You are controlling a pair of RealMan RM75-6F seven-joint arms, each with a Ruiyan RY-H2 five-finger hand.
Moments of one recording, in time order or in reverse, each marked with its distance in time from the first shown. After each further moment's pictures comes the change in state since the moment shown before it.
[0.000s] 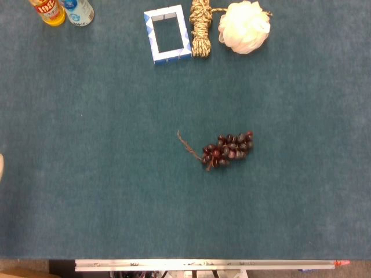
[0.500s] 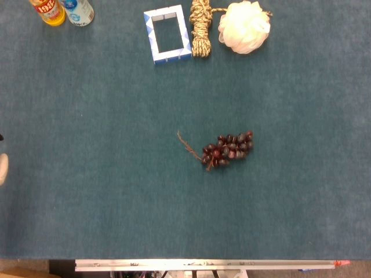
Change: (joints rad) left arm -0.009 0.004 0.002 0.001 0.035 -0.007 -0.035; right arm 0.001 0.005 -0.001 0.009 -0.041 0.009 0.043
